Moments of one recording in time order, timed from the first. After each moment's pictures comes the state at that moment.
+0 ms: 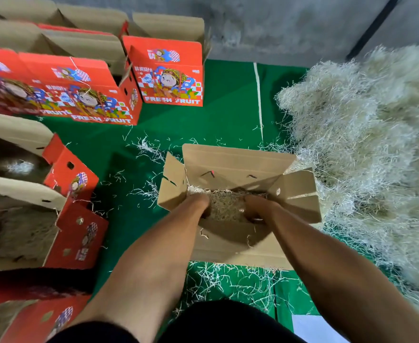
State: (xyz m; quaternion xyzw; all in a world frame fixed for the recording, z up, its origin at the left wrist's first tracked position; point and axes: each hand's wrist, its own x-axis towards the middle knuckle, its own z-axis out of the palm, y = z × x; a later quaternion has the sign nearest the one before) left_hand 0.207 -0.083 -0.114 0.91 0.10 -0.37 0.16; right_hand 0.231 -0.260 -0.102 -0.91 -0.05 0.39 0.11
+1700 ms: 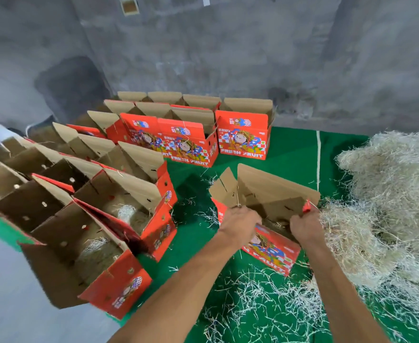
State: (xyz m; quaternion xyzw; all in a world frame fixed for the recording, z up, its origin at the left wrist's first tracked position) left_hand 0.088 -0.101 0.031 0.99 0.02 -0.05 0.08; right_hand 0.184 -0.266 -0.025 -0.89 0.07 0.12 0.43
